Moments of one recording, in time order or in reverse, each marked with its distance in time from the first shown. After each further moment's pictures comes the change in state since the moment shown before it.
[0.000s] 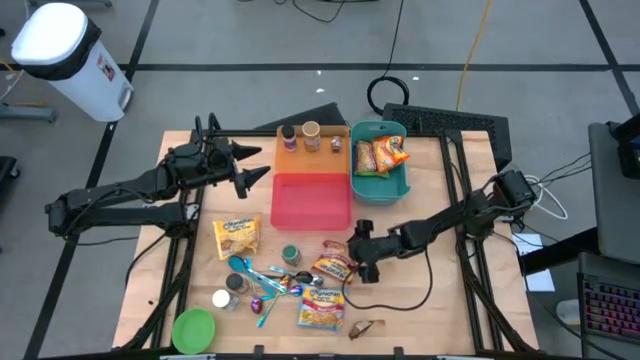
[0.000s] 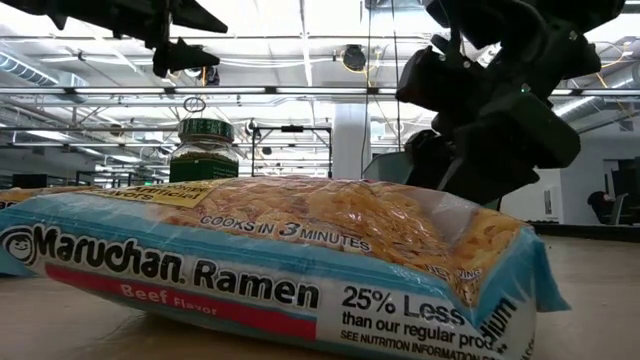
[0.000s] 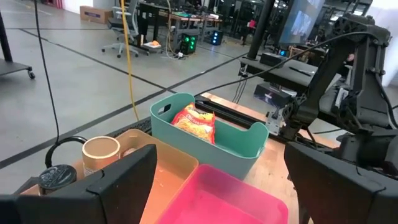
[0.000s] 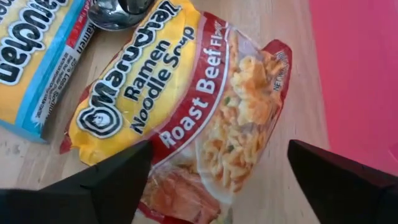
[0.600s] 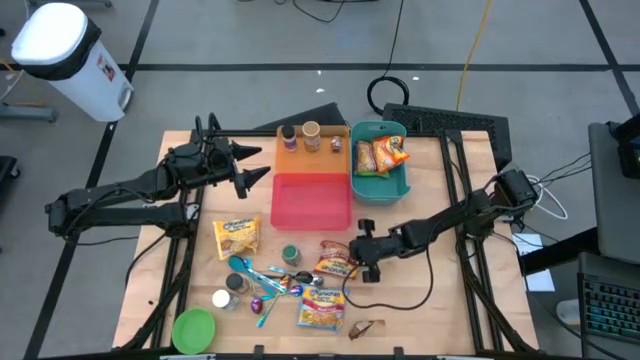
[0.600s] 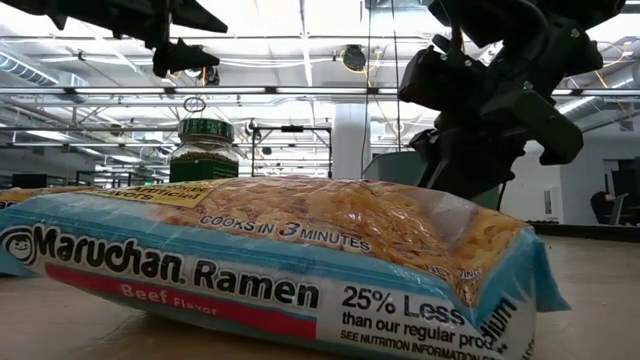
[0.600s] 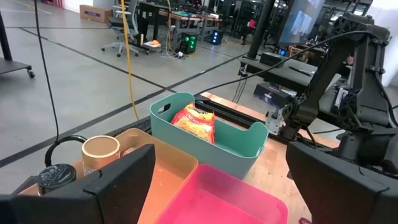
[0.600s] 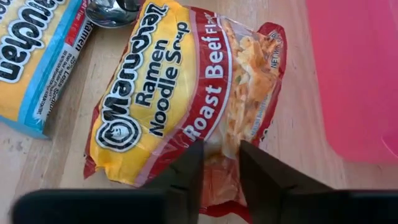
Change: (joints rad) left arm 0.000 0.000 0.000 -0.002 0.001 -0.004; right arm 0.000 -0.016 -0.002 -0.020 0.000 0.018
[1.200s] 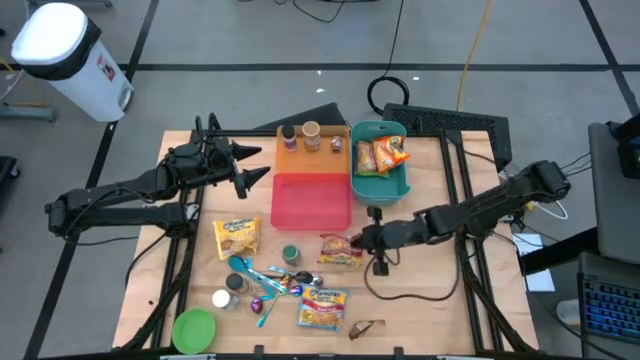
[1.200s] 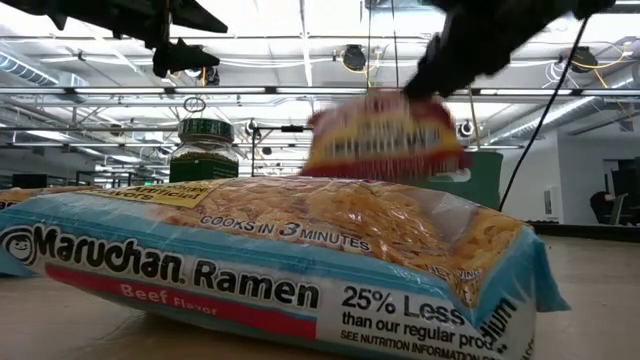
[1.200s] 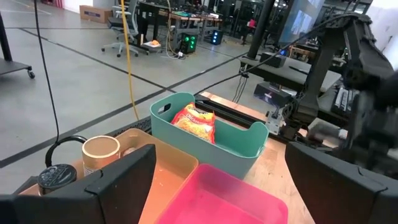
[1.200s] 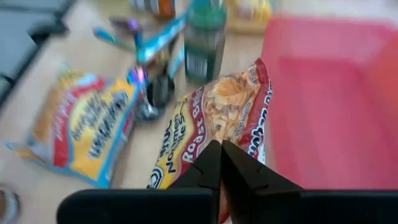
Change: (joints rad) left arm 0.000 0.000 0.000 0.000 0.001 0.003; right arm 0.000 -0.321 -0.002 -0.024 0.002 -0.038
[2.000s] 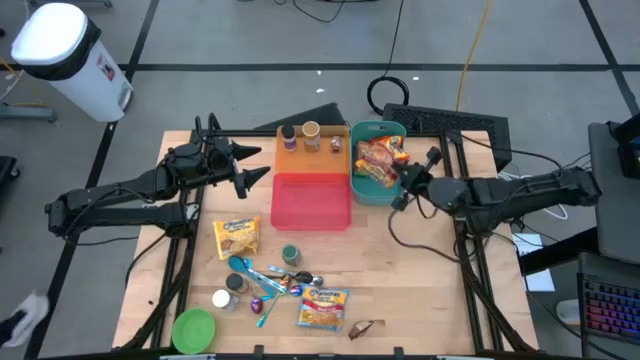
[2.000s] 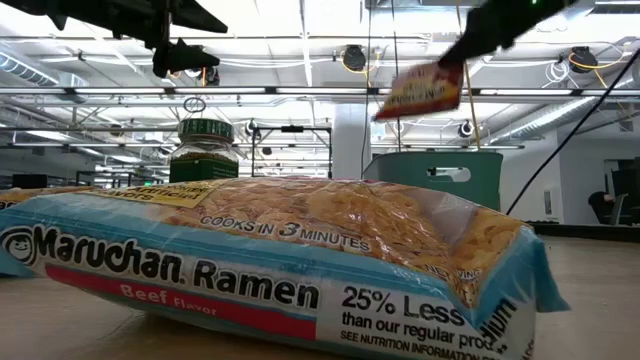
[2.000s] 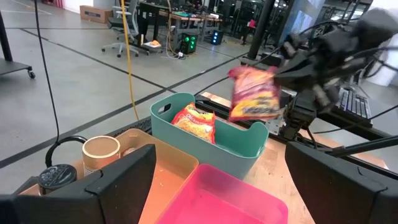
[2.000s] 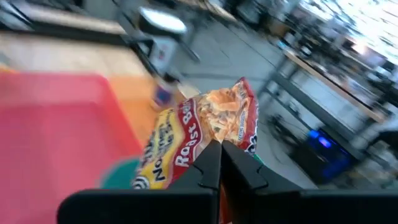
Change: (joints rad) left arm 0.000 0.000 0.000 0.000 -0.001 0.000; right arm -0.206 -0.466 -0.069 -0.215 0.654 -0.256
